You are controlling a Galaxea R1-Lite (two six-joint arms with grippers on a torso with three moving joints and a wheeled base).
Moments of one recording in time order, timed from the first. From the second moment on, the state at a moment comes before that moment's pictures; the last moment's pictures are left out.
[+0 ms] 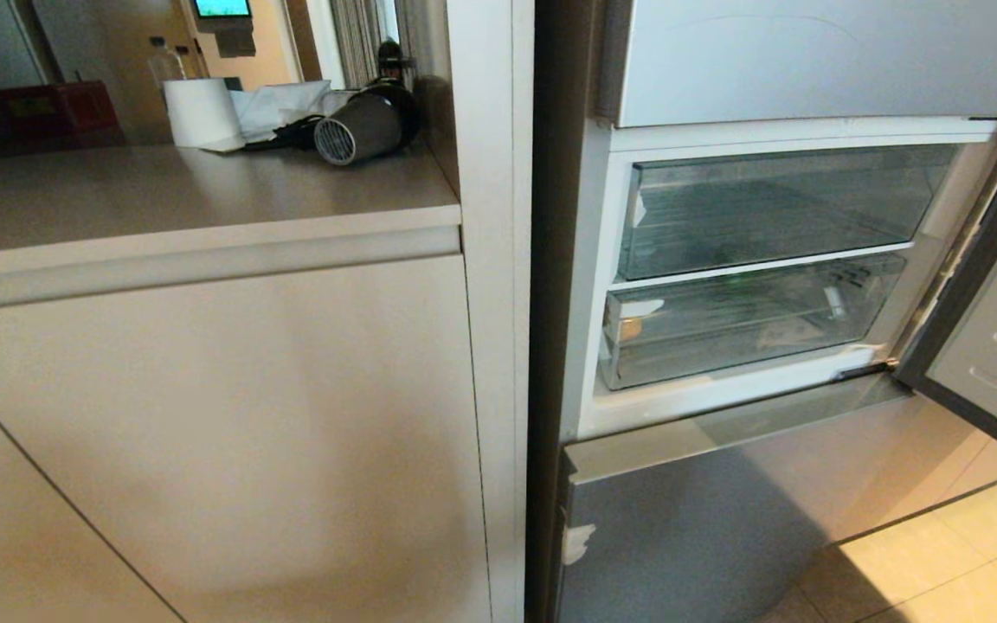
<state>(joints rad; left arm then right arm) 0.00 0.00 0.00 0.00 0.00 -0.01 0.00 0.00 0.00 -0.09 -0.02 0.00</state>
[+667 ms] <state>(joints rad) 0.00 0.00 0.00 0.00 0.00 -0.01 0.19 0.49 -0.29 -0.10 0.06 0.15</state>
